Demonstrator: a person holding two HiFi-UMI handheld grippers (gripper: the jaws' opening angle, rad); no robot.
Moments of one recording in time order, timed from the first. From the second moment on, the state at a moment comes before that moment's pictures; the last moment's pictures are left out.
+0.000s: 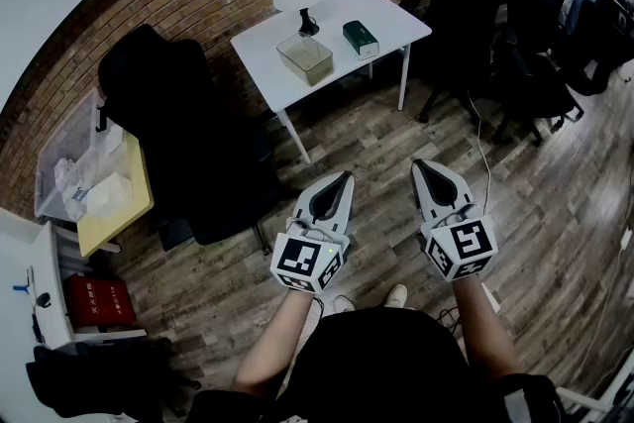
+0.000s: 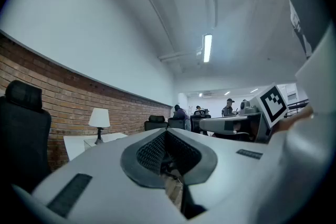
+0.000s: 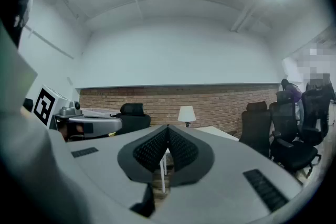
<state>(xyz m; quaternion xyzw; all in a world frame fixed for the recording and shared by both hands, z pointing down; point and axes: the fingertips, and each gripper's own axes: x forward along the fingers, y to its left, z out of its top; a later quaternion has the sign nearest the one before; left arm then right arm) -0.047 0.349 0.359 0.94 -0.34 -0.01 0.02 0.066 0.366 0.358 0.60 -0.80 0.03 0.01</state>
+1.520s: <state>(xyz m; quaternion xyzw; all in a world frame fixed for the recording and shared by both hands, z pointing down) -0.023 0.348 0.369 0.94 -0.35 0.01 0.02 0.092 0.365 0.369 0.59 -0.81 0.04 0.01</state>
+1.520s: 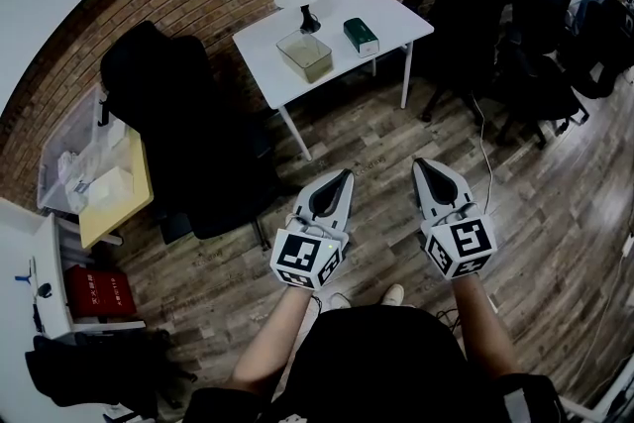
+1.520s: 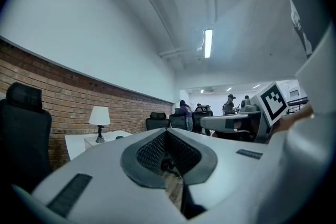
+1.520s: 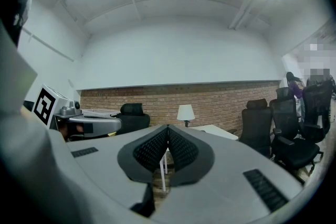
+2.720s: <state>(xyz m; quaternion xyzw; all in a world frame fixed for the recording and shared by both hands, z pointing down) 0.008 0.228 0.400 0.92 -0.38 0.04 0.01 0.131 0.242 0.414 0.56 -0.83 0.07 0.03</state>
